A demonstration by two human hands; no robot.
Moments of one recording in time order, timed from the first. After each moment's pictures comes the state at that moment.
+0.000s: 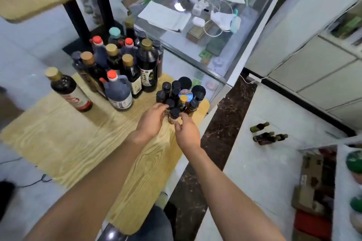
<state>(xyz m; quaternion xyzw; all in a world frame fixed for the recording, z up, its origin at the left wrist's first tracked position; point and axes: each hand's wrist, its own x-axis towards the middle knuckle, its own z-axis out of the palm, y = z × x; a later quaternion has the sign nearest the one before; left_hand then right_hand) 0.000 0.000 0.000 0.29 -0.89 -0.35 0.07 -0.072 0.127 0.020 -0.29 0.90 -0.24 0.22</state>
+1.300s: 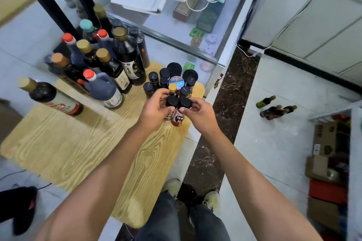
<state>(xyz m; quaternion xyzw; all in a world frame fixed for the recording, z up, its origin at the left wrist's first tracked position) -0.035 0.024 0.019 0.31 -0.73 -0.60 0.09 -0.134 0.164 0.032 -0.16 0.78 -0.51 0.31</state>
